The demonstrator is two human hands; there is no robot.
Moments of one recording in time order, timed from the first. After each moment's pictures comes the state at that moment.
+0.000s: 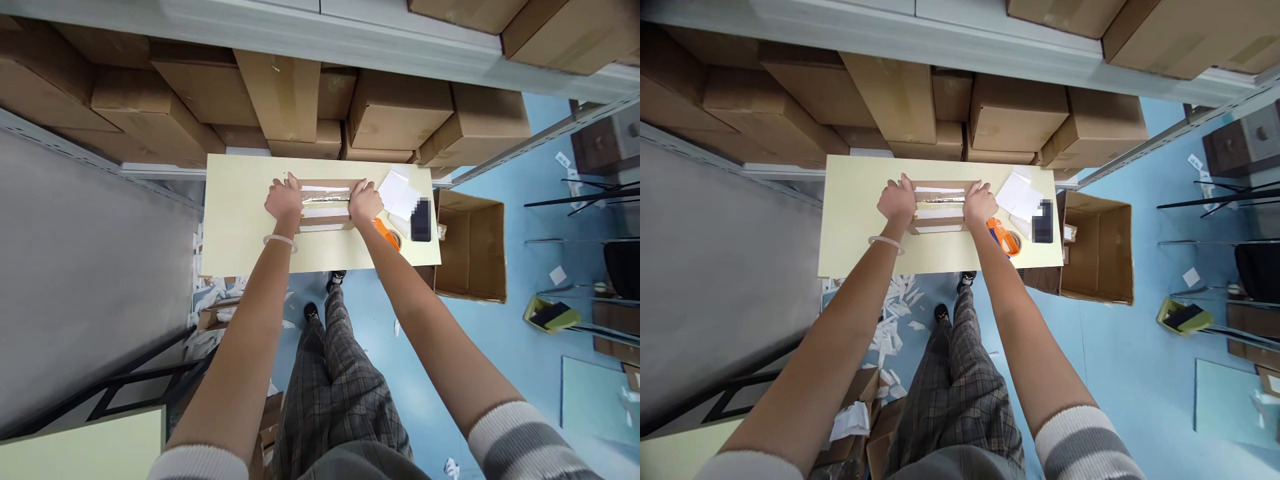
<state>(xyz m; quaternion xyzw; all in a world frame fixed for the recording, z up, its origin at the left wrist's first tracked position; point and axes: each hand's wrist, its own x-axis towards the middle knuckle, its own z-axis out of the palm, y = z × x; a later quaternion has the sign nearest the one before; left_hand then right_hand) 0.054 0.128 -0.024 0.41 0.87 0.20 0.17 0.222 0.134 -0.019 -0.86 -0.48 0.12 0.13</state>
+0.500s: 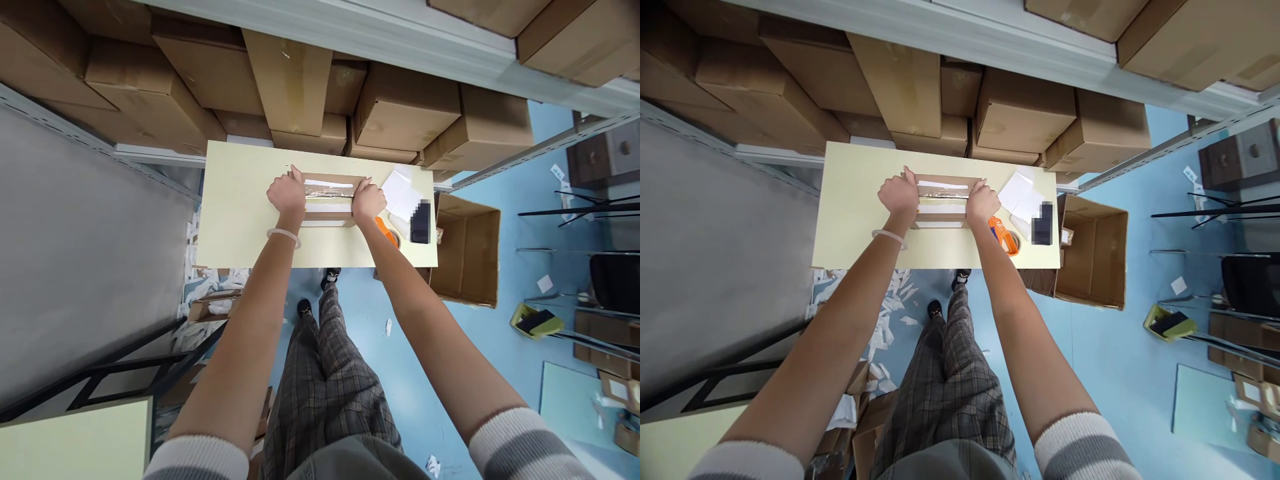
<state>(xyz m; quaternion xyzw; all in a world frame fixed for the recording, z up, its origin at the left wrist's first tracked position) 0.058 0.127 -0.014 0.44 0.88 0.12 0.15 0.220 0.129 -0.013 -0.85 -0.51 0.06 0.13</state>
